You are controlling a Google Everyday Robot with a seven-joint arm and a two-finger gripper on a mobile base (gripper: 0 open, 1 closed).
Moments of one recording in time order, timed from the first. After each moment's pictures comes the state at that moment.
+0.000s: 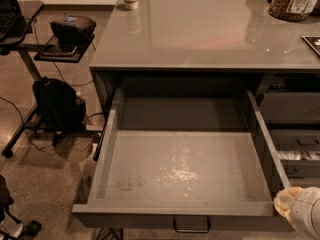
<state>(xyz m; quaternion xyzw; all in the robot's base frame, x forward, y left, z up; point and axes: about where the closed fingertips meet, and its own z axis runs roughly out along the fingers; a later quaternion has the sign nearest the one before) 0.343 -0.314 0.680 -0.43 0.86 -0.12 0.25</state>
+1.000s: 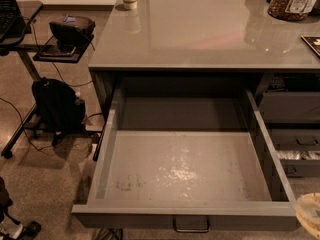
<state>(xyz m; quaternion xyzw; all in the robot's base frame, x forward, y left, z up) 0.283 -0.283 0.805 -0.46 0.83 -0.12 0.30</state>
